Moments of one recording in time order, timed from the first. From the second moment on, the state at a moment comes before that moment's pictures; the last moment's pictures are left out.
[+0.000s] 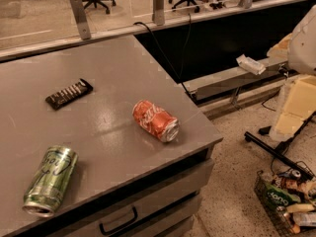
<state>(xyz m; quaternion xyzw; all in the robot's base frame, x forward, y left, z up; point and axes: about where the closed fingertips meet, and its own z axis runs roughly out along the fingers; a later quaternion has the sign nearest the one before) 0.438 -0.217 0.976 -0.60 0.78 -0.03 0.16</state>
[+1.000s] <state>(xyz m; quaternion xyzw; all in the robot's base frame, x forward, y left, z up) 0.483 -0.209 0.995 -0.62 0.75 -0.04 0.20</state>
